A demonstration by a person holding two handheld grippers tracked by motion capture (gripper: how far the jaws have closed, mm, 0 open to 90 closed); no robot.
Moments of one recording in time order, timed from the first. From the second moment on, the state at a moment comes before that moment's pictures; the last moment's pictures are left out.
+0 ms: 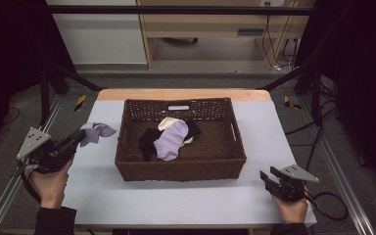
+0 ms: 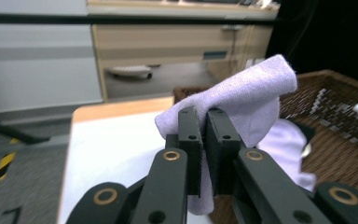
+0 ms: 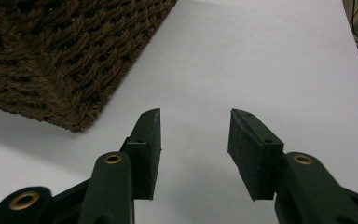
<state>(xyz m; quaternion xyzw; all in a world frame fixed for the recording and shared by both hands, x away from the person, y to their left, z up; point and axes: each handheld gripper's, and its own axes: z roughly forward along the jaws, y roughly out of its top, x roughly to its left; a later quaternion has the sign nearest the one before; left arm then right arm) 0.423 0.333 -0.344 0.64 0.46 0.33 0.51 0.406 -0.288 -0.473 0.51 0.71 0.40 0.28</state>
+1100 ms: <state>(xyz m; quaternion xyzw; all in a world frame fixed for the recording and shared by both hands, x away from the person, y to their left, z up) 0.441 0.335 -0.447 0.72 0.54 0.27 0.34 0.404 -0.286 -0.473 0.51 0.71 0.40 0.28</state>
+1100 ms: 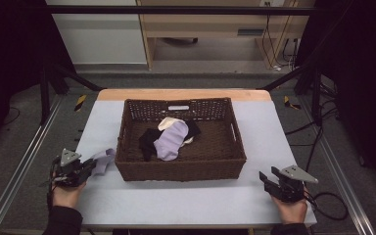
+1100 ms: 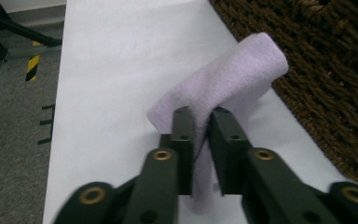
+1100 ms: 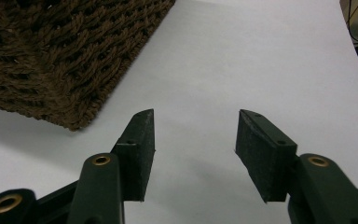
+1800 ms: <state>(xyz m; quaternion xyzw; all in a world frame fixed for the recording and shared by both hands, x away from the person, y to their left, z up) 0.427 0.320 -0.402 0.67 0.54 0.32 0.40 0.405 -0.287 -0.474 0.51 0.71 0.40 0.28</state>
